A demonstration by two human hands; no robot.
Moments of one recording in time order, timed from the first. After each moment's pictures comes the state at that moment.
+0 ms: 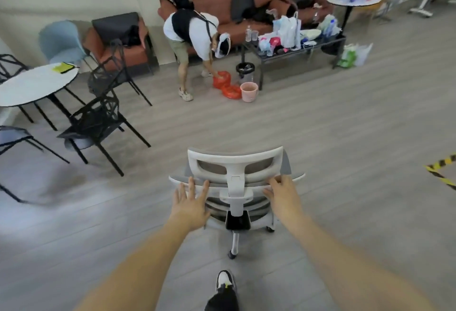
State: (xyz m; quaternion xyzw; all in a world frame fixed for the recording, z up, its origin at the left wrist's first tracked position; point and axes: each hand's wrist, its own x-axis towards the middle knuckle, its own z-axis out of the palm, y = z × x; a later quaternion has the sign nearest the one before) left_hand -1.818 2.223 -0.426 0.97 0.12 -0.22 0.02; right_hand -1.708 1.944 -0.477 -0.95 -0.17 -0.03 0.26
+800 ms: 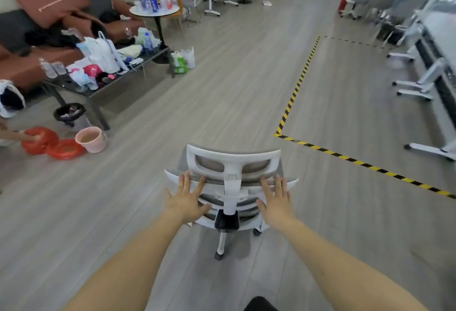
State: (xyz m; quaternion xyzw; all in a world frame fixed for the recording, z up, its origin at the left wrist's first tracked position) left_hand -1.358 1.928 -0.423 0.94 -0.25 -0.24 -0.02; right_hand -1.502 1.663 -0.463 -0.96 0.22 0.07 0.18
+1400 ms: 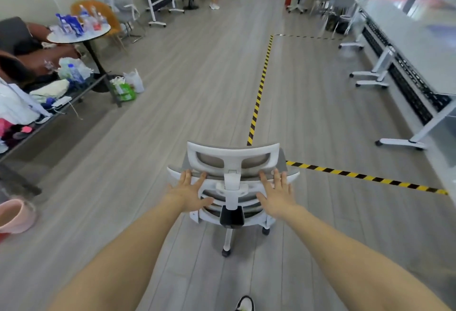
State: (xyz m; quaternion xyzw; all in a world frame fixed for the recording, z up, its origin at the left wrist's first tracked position) left_hand -1.070 1.535 -0.406 0.88 -0.36 -0.29 -0.08; right_hand -1.272 1.304 -0.453 -0.91 0.32 0.15 0.19
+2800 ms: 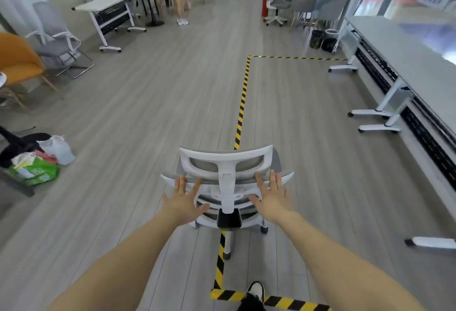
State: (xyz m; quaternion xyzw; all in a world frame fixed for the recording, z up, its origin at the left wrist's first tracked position) left_hand -0.440 0.637 -0.431 0.88 -0.38 -0.27 -0.04; right_hand -0.651 0.421 -0.453 -0.89 0.37 0.12 0.23
